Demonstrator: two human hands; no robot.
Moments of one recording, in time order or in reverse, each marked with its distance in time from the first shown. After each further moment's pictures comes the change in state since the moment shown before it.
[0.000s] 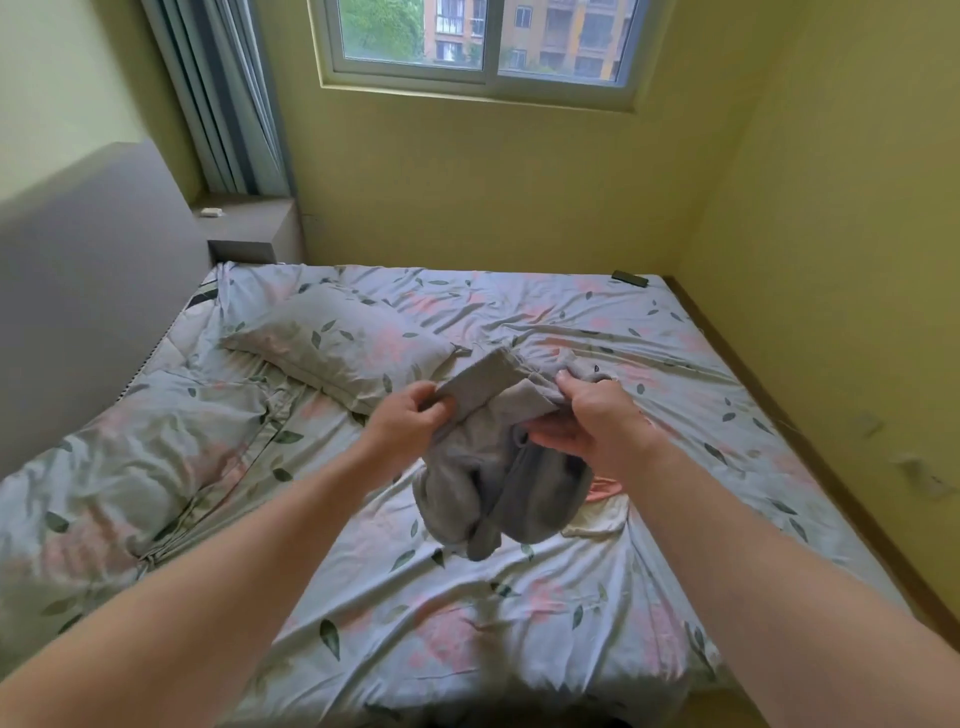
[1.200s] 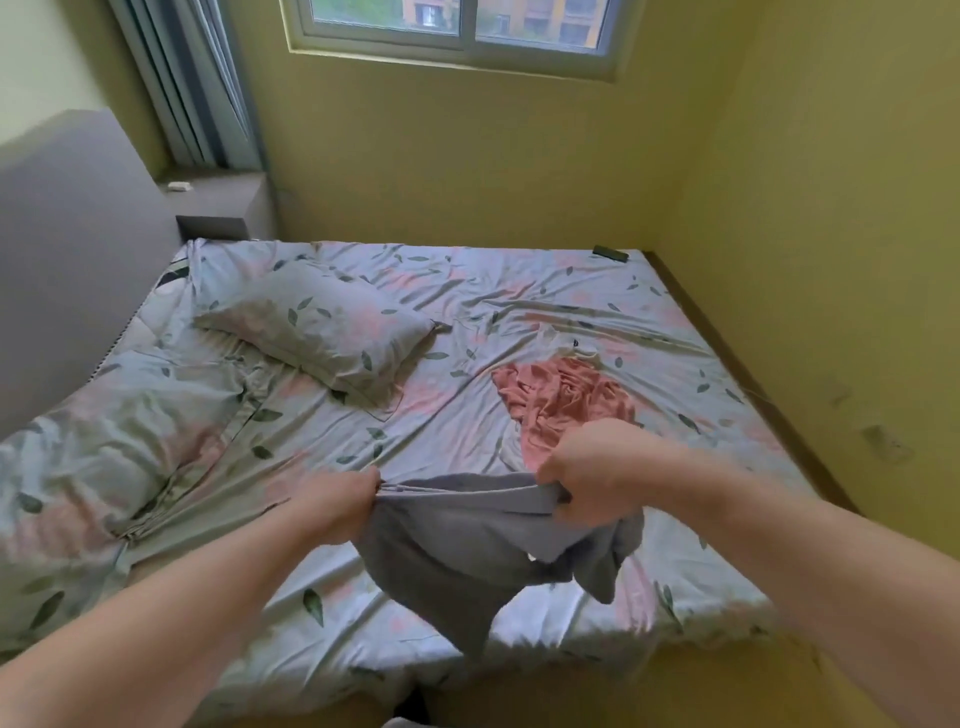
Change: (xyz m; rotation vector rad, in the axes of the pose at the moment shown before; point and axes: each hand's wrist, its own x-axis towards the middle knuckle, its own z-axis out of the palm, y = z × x) left_hand -0.036 -0.104 -0.002 1.290 -0.451 -0.028; right_hand -0.067 0.008 -0.050 -2.098 -0.593 -0.536
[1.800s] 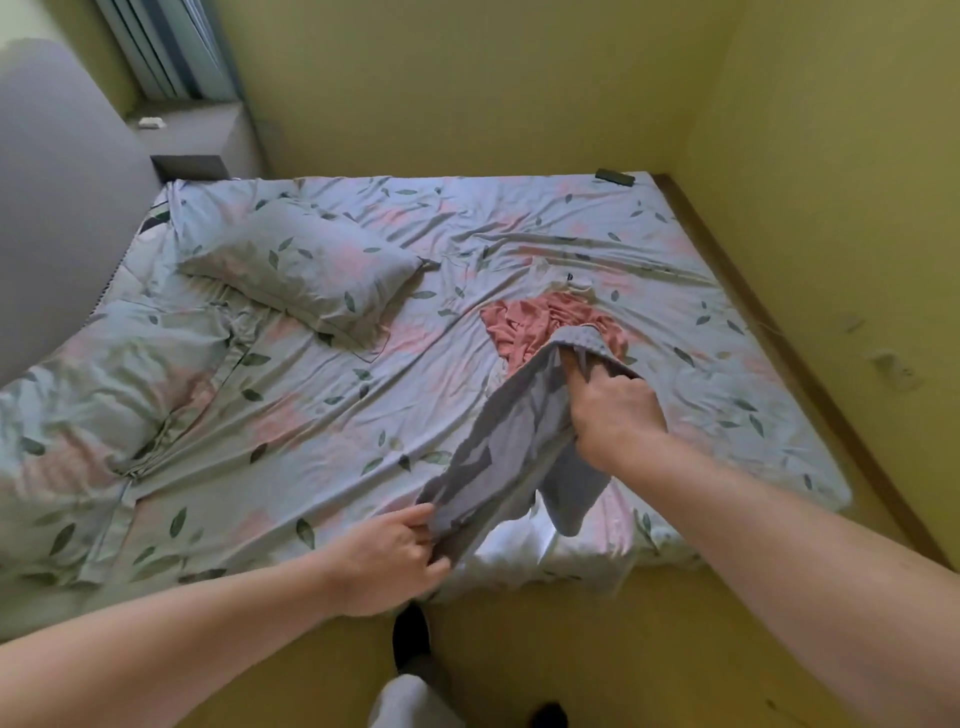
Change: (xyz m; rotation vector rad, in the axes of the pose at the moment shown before) left_hand -0.078 0.140 0.040 0.532 0.260 0.824; right_hand -0.007 0.050 0.108 0.044 0.226 0.572
